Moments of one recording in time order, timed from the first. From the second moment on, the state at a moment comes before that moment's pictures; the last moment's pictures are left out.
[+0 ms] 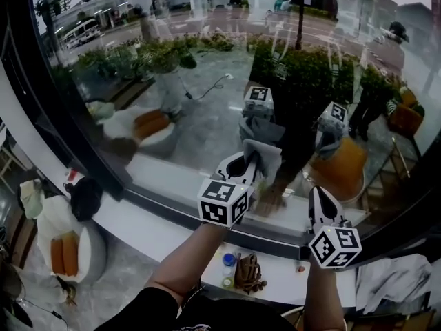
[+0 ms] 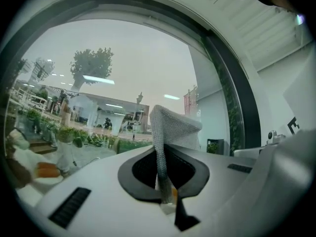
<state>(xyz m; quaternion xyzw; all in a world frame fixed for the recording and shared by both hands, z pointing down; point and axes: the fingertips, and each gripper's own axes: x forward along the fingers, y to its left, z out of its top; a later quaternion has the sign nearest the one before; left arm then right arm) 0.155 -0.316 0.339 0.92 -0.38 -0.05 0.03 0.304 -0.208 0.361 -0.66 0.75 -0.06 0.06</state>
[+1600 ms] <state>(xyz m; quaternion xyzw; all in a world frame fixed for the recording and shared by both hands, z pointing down) -0.264 -0.494 0.367 0.89 -0.45 -0.07 0.05 -0.060 -0.376 0.358 -0.63 0.78 -0.04 0.02</state>
